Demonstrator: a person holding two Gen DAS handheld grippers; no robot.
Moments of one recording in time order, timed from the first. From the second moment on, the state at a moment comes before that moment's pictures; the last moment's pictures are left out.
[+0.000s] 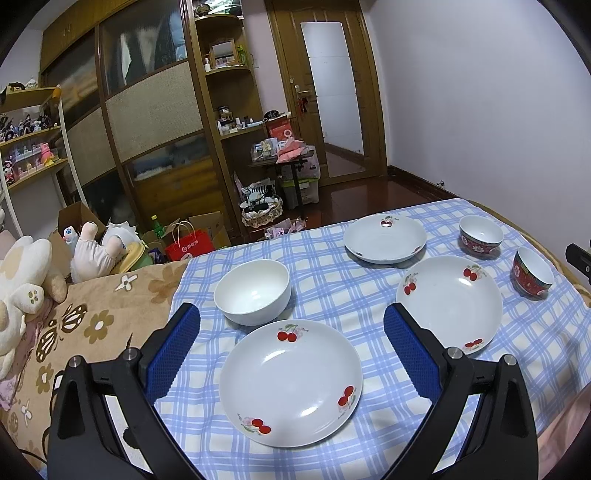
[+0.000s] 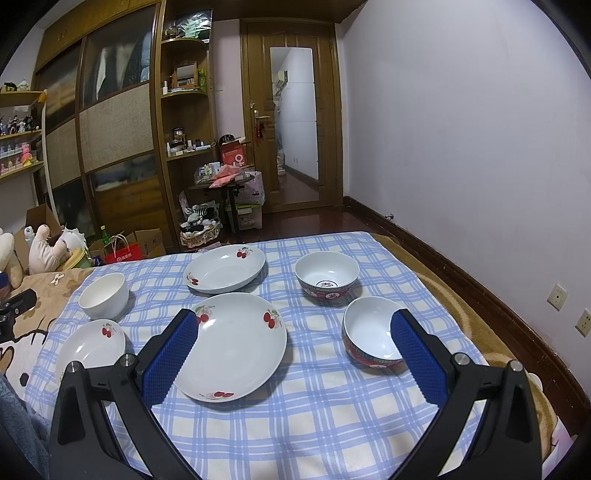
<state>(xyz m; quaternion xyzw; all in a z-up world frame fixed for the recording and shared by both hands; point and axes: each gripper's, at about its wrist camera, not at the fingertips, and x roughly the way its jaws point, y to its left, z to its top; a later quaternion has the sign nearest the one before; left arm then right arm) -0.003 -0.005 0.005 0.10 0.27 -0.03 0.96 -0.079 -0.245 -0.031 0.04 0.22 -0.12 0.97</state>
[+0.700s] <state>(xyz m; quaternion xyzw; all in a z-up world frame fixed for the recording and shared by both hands) -0.002 -0.001 0.005 0.10 0.27 -0.03 0.96 -0.079 -0.245 -0.031 0.04 0.22 -0.12 0.97</state>
